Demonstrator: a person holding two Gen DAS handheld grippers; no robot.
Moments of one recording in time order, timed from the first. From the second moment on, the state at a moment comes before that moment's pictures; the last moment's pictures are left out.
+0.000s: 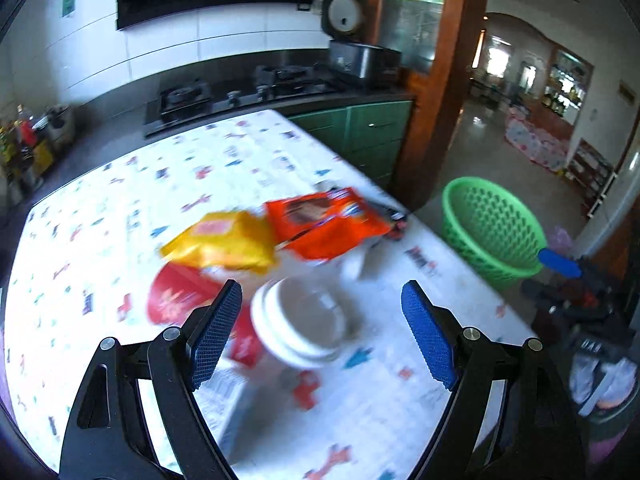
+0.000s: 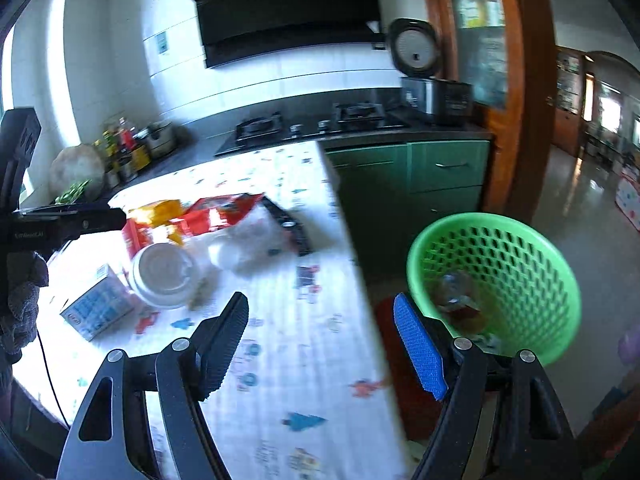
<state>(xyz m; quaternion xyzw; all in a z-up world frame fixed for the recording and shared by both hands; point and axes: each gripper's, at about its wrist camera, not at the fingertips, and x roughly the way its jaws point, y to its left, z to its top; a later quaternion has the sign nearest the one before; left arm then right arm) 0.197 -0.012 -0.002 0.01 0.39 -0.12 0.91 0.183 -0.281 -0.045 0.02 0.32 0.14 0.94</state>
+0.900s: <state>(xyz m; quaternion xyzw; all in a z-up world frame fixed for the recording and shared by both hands) 0.191 0.061 -0.092 0.03 0.49 -0.12 0.86 0.235 -0.135 -0.090 0.01 0.41 0.33 0.85</state>
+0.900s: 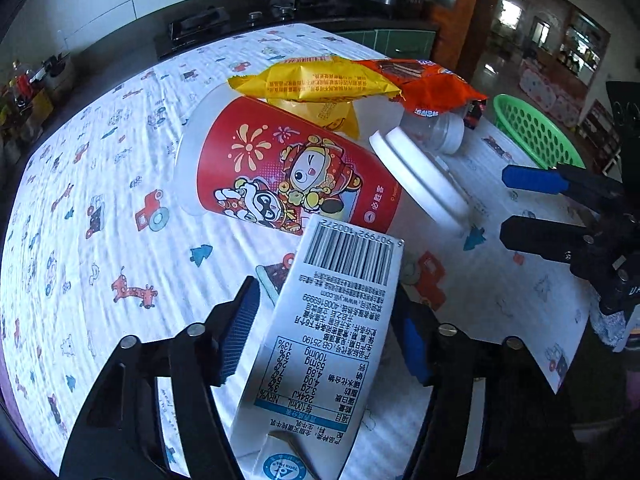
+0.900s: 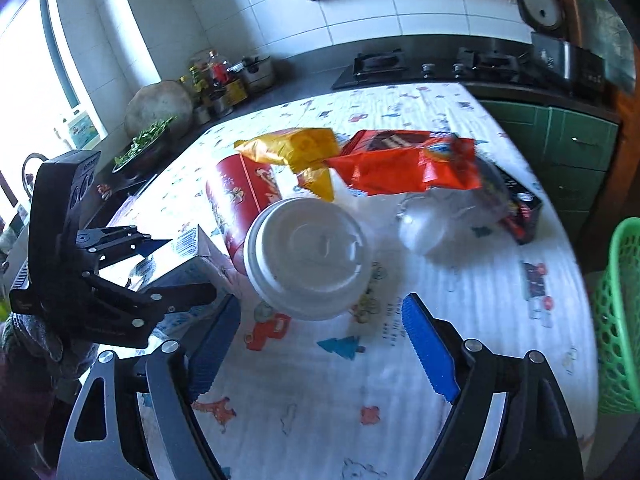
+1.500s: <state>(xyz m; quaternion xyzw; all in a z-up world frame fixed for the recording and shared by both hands) 0.178 0.082 -0.072 0.01 0.46 -0.12 0.88 0.277 -0.098 -0.111 -0.02 0.43 0.38 0.82</state>
